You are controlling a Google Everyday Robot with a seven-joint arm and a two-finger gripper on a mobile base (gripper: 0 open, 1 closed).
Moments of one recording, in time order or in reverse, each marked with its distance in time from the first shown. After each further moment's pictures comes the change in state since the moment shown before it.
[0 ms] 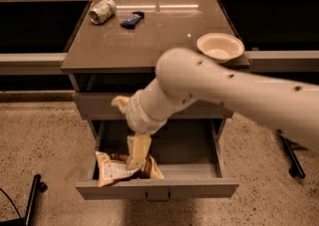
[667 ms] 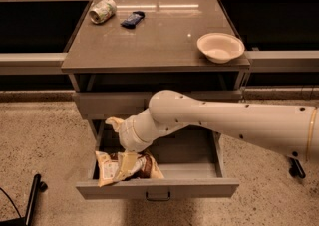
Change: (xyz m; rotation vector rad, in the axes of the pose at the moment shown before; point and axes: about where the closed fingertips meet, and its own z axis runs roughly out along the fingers) arm 0.030 -0.004 0.124 0.008 -0.176 0.052
